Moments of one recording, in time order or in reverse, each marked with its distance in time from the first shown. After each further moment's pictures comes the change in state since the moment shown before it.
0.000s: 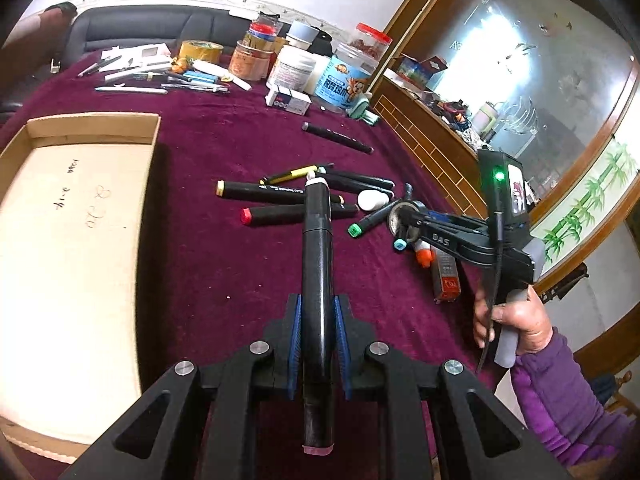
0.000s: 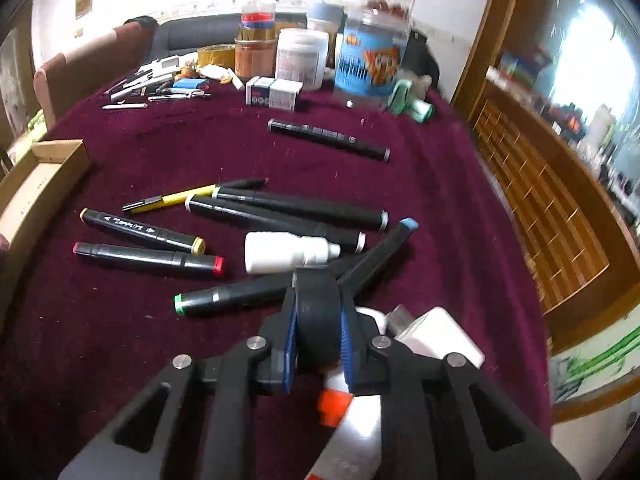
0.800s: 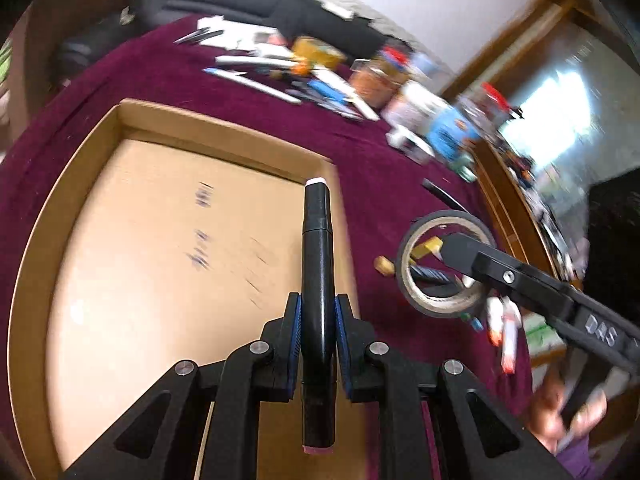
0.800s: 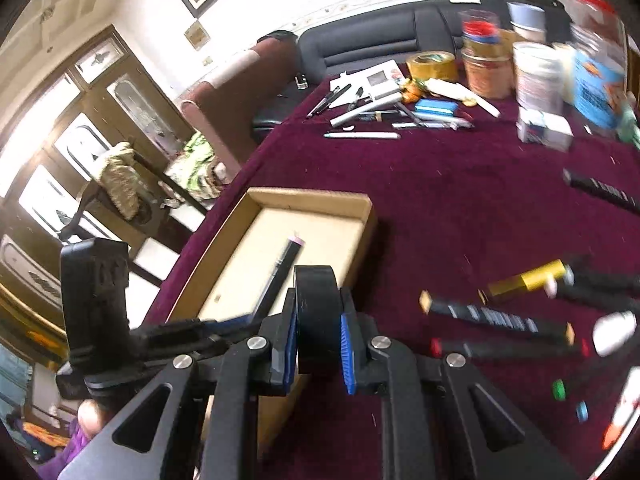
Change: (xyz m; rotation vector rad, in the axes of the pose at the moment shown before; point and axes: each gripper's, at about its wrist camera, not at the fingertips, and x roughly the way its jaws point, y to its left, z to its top) left arm -0.004 0.150 0.069 -0.269 0.027 0.126; right arm -0.040 0.191 0.093 0.012 0.050 0.650
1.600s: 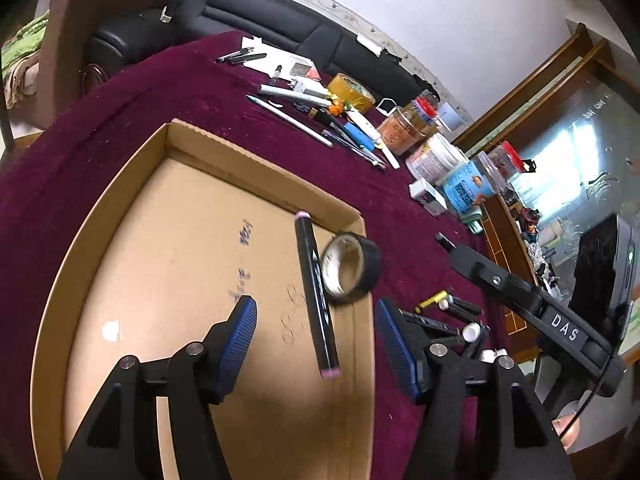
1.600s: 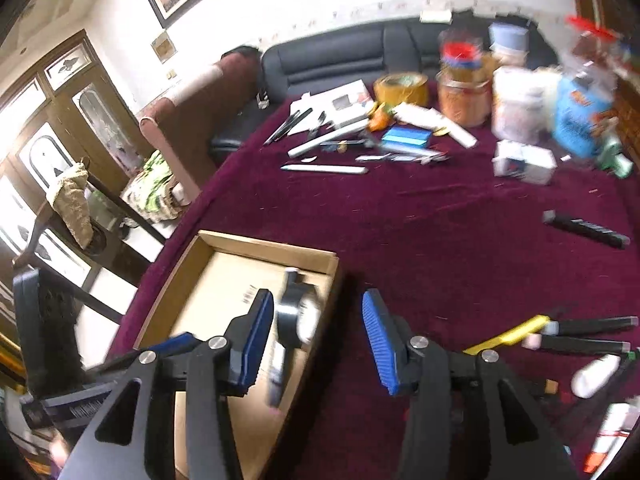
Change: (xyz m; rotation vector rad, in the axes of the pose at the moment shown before) left arm -0.028 0.013 0.003 -0.108 -0.110 -0.017; right arm 0.012 -0.014 0.026 0.017 -0.085 -0.150
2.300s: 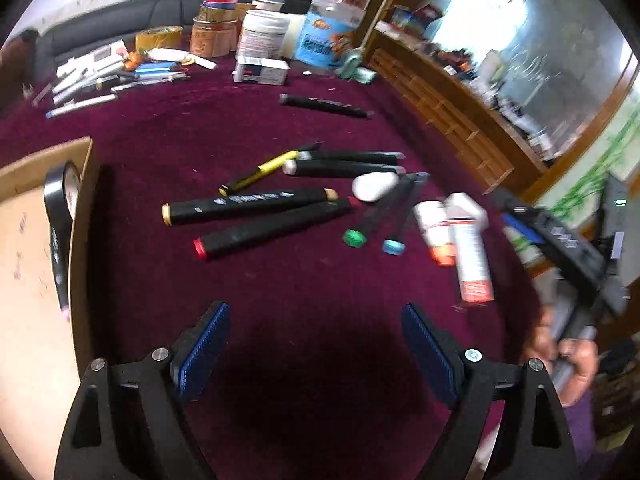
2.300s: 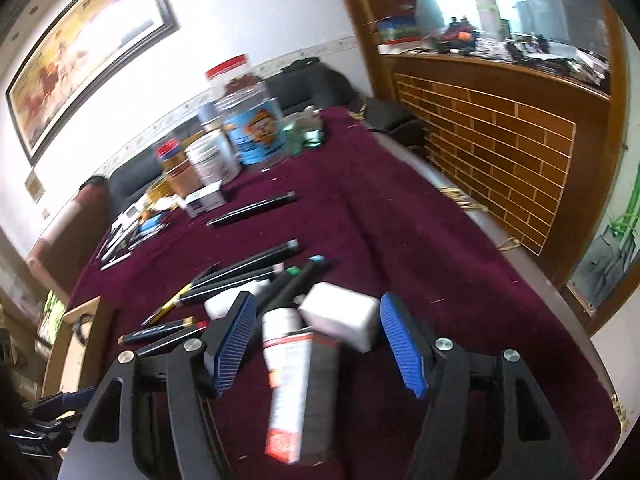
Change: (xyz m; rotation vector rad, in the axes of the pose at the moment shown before) left arm 0.081 -0.184 -0.102 0.519 0.228 0.017; right arm -0.168 -0.240 -0.154 0.437 -0.323 -0.415
